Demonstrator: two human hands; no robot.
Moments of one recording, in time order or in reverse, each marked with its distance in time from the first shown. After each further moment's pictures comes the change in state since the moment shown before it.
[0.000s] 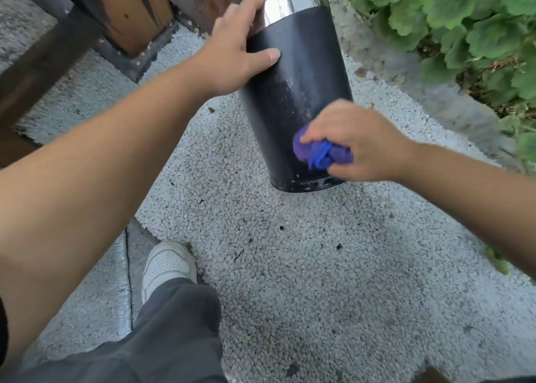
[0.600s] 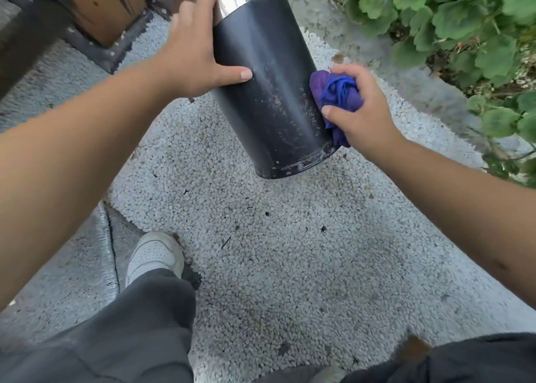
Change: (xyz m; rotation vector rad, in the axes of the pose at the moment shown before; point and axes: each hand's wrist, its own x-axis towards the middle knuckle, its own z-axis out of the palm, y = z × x) left_hand -0.024 -0.004 0.004 0.174 0.056 -0.020; right_hand -0.035 0.005 0.015 0.583 0.548 0.692
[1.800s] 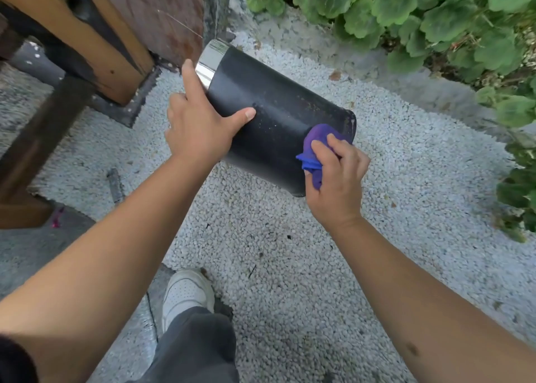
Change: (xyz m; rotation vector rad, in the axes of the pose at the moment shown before) left_hand -0.028 0.022 0.021 0.003 0.200 -0.412; right_hand -0.057 0.033 0.098 -0.561 0.543 -0.213
